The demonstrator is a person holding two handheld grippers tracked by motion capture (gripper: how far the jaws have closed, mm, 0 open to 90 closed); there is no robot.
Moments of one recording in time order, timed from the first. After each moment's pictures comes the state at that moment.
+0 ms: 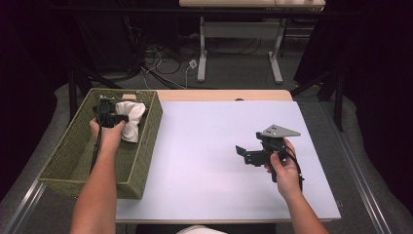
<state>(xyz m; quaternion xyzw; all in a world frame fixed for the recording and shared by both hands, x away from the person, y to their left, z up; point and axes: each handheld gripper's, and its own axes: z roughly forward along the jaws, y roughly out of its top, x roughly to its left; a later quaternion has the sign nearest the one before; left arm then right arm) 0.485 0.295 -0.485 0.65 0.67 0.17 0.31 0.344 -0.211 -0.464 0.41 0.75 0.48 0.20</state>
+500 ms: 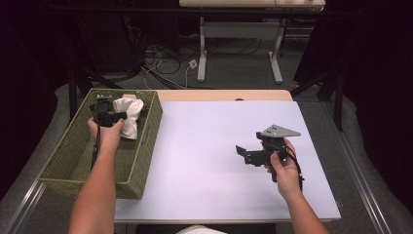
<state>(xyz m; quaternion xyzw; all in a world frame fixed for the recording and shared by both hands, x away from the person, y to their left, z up) 0.479 0.295 -0.476 0.63 0.66 0.20 0.34 0.344 -0.211 -0.464 0.41 0.75 0.48 0.20</state>
